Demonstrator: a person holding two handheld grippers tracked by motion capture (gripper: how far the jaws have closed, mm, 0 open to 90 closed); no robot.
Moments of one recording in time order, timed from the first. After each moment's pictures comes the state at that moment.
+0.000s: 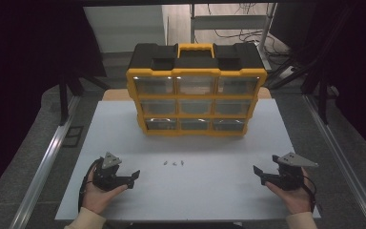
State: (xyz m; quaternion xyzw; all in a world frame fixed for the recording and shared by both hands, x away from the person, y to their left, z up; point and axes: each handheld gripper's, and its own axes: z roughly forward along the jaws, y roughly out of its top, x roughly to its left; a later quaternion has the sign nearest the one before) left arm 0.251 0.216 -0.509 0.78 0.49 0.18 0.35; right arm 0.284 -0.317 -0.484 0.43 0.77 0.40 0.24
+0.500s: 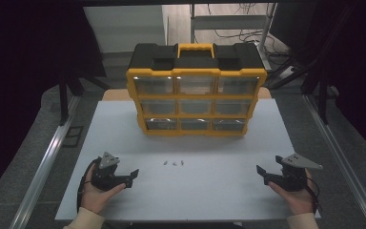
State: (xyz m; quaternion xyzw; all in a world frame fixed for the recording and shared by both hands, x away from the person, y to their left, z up) left arm 0.249 0.217 -0.506 0.78 0.49 0.18 0.36; right arm 0.282 -0.327 -0.486 0.44 0.76 0.41 0.24
